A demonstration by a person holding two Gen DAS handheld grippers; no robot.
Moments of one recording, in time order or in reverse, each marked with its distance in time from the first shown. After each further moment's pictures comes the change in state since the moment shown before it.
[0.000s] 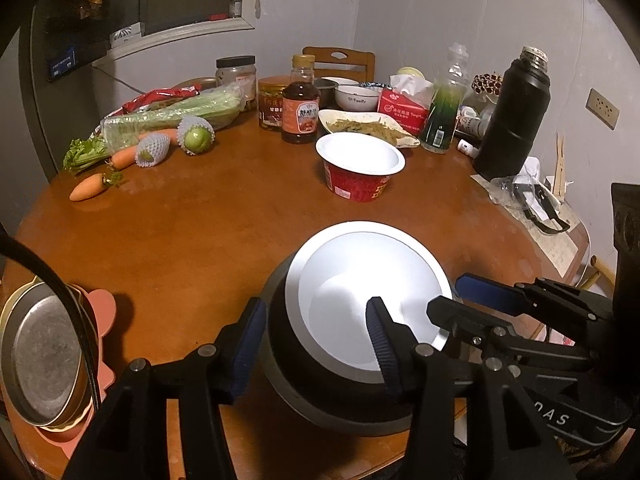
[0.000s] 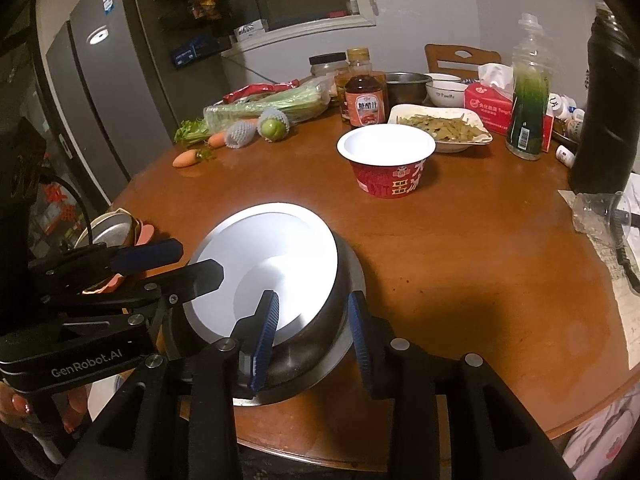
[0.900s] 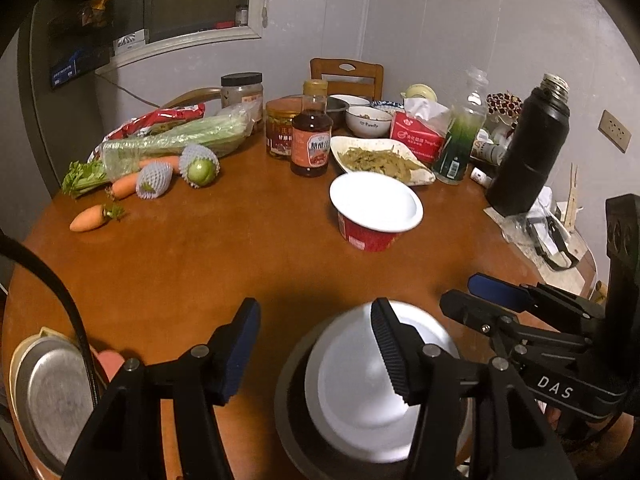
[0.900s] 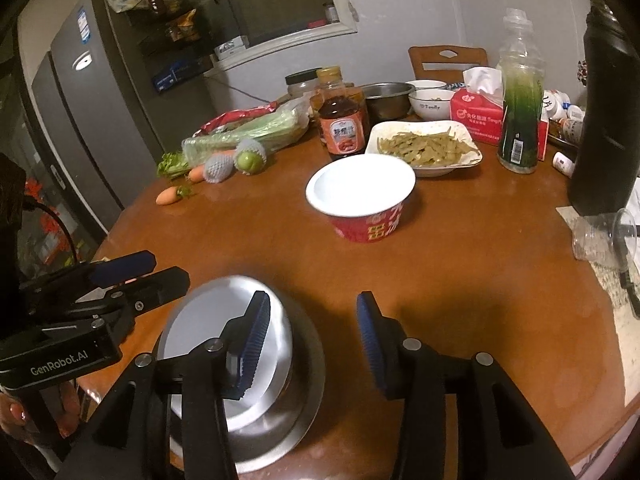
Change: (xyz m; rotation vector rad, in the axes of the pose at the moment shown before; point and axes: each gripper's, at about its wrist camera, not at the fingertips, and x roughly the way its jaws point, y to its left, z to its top) left arm 0.013 0.012 0.056 -0.016 -0.025 0.014; right arm 0.015 -0.033 0.046 0.078 -0.032 0.003
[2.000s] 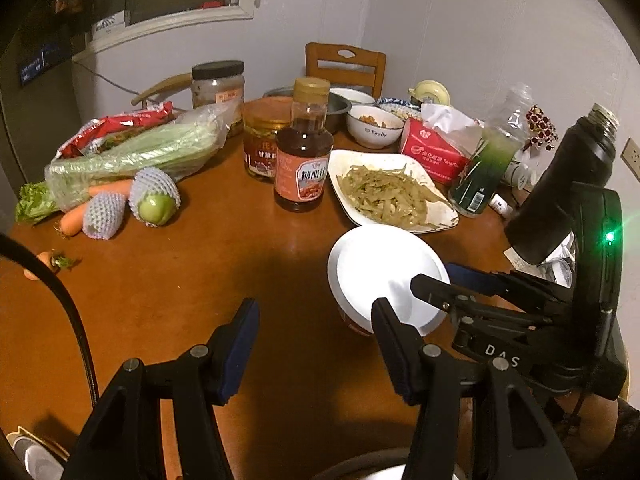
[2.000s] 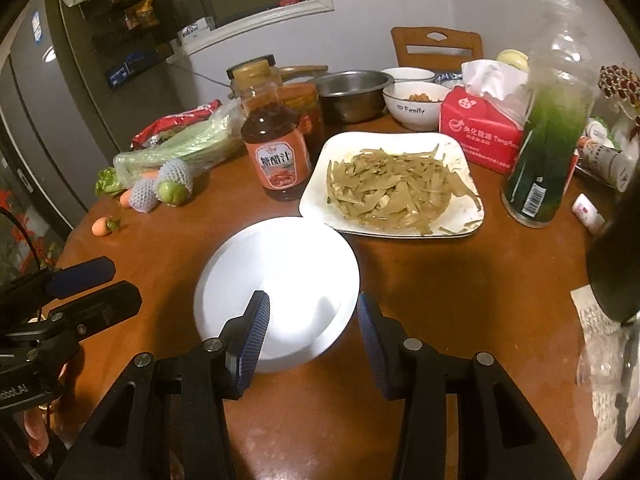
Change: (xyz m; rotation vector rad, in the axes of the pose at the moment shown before) left arm 0.091 0.005 0.084 -0.030 0.080 -0.052; right arm 0.099 -0.066 0.096 0.000 0.097 -0.076
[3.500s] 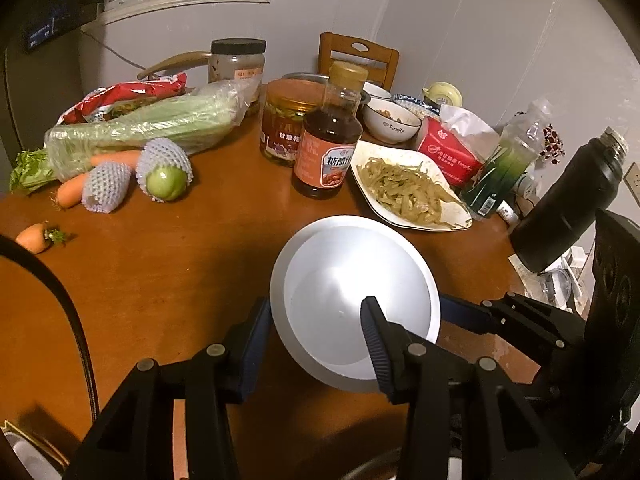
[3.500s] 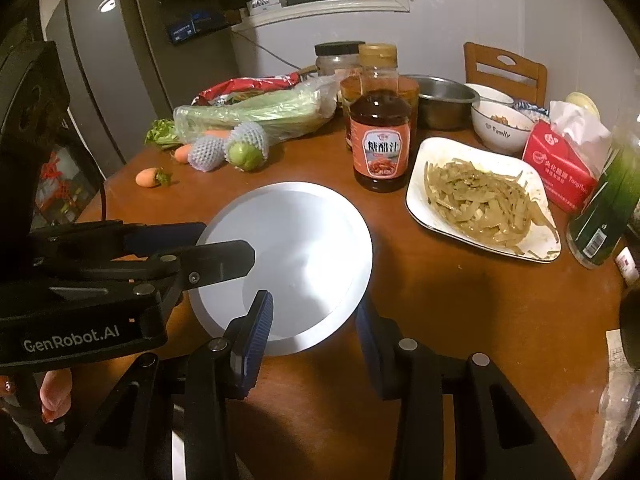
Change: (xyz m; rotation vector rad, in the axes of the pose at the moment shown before) left arm 0.004 0.031 -0.004 -0.076 0.026 -0.040; right arm 0.005 0.066 -0.010 -0.205 0.021 0.099
